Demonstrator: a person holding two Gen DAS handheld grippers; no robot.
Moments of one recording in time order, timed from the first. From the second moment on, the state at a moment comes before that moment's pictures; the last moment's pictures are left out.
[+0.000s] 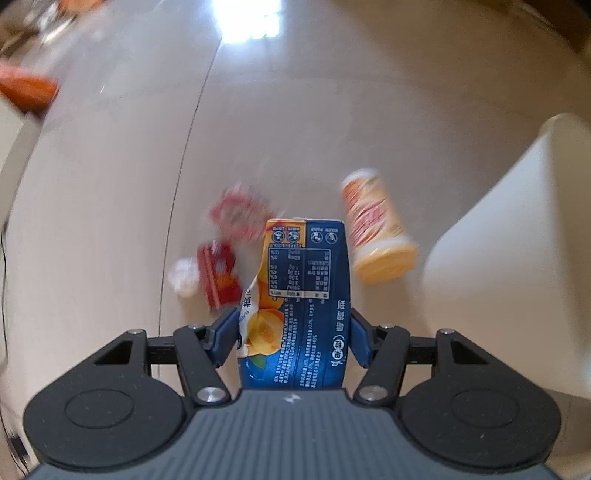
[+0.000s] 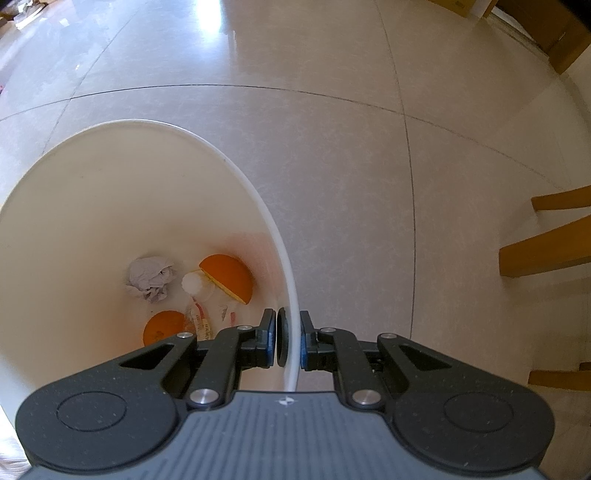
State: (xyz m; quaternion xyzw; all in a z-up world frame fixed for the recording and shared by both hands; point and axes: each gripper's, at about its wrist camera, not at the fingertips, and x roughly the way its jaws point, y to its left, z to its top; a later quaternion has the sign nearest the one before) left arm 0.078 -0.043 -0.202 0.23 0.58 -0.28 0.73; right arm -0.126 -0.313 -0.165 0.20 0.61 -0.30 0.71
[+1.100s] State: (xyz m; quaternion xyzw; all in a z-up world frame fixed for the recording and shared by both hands) left arm 0.012 -0.151 -0.088 0.23 0.49 -0.47 0.69; right arm -0.128 -0.315 -0.161 0.21 0.60 -0.30 0.71
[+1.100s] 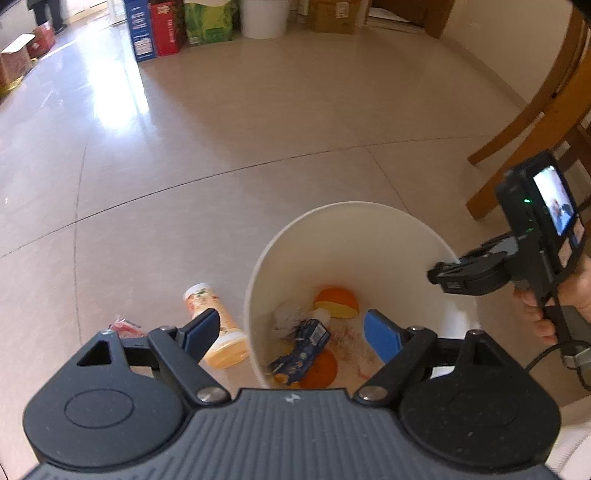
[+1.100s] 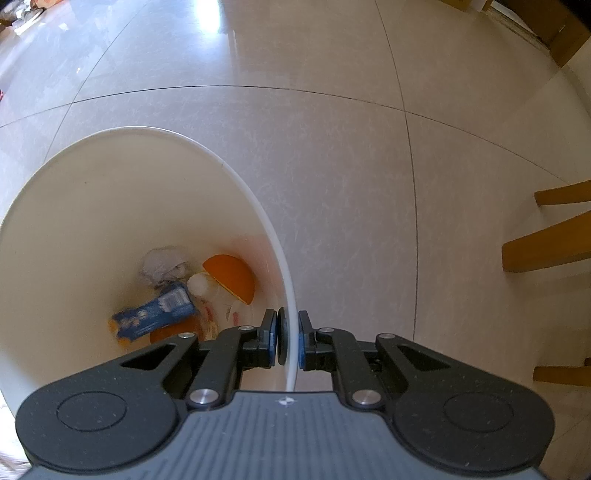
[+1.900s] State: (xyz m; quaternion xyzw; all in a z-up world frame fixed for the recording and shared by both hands) left arm 0.094 -0.078 -0.196 0.18 0.57 -0.31 0.74; right arm -0.123 -0.308 -0.160 0.20 0.60 -0.30 0.71
